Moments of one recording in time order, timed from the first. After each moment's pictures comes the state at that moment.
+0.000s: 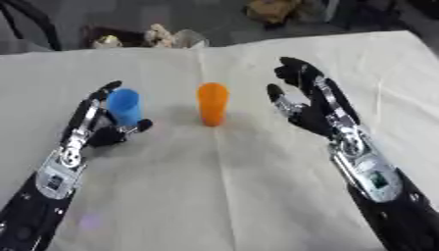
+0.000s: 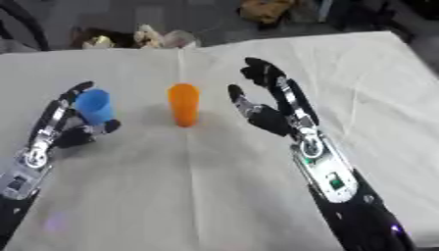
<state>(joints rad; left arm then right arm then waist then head) -0.72 0.25 -0.15 -0.90 -0.38 -0.28 0.07 -0.47 -0.27 0.21 -1.50 0.09 -0.16 -0.05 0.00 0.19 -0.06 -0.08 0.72</state>
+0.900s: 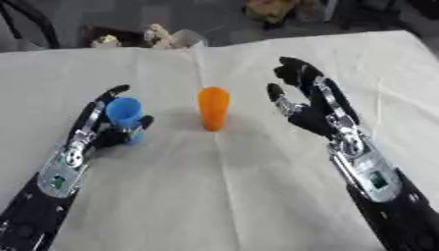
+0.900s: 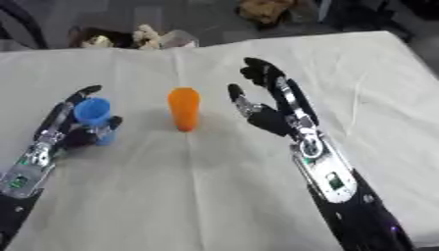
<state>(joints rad) -0.72 0.24 -0.16 -0.89 -0.27 -0.31 -0.02 -0.47 -0.27 0.21 -1.50 0.09 -0.16 -0.05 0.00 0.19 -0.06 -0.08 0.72</state>
